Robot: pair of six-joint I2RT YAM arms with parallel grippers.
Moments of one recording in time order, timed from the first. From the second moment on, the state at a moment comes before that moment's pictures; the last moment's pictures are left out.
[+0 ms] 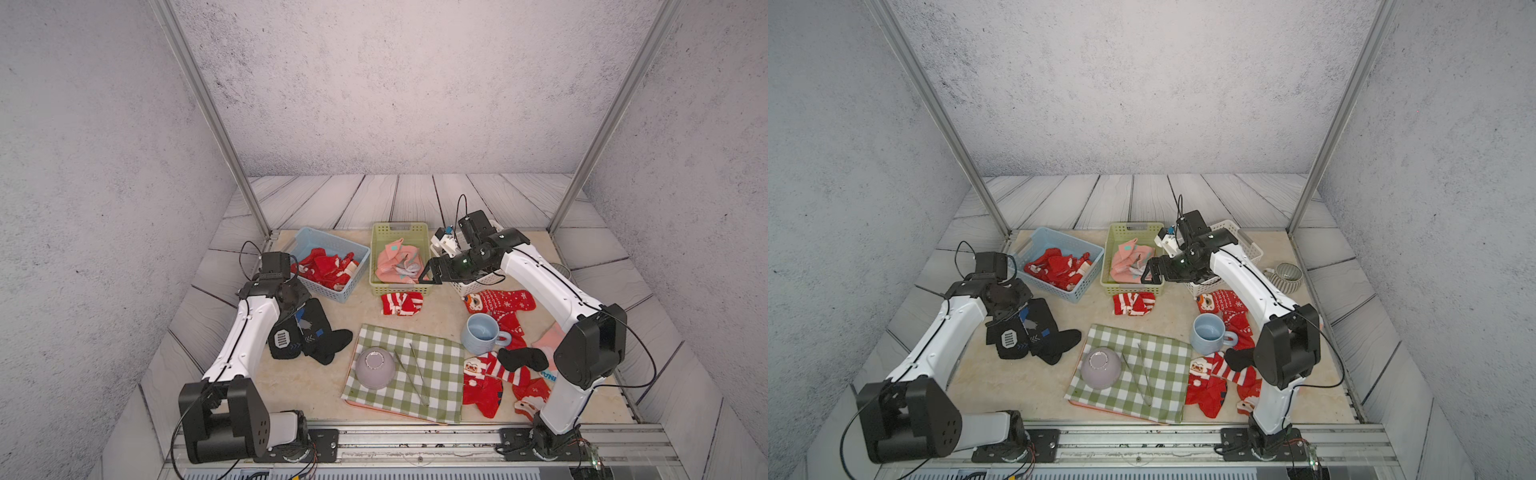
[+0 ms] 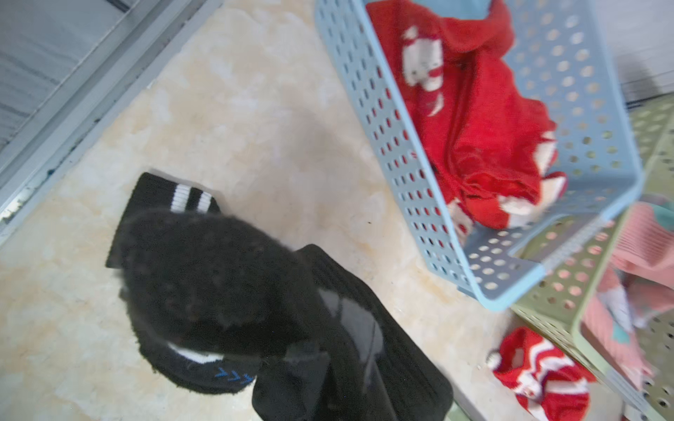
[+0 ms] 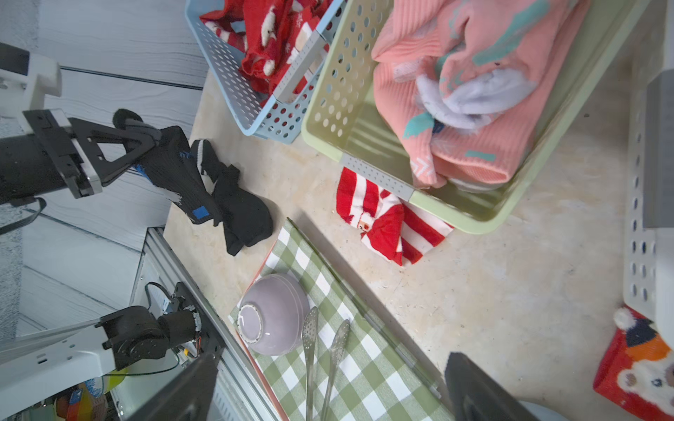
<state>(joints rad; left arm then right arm) 0.05 1.30 1.07 -0.79 0.01 -0.60 0.46 1.78 1.73 -1.00 -0.57 0.16</state>
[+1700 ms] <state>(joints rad) -0.38 1.40 1.52 -0.47 0.63 -0.32 0.54 1.83 1.86 -0.55 -1.08 0.42</state>
